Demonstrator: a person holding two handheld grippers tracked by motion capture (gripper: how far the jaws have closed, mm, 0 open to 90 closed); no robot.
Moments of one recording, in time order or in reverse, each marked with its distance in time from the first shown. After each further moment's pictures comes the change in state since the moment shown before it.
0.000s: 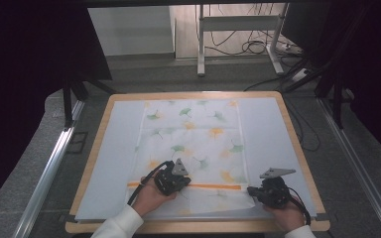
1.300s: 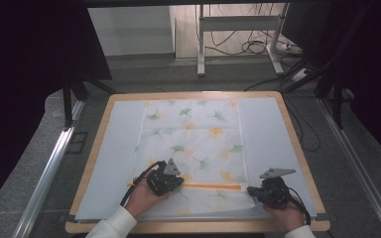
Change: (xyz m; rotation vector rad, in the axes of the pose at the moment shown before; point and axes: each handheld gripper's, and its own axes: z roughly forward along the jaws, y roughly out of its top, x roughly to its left) left arm 0.010 -0.016 -0.012 0.003 0.006 -0.031; right arm 0.000 0.000 0.000 0.000 -0.001 -0.003
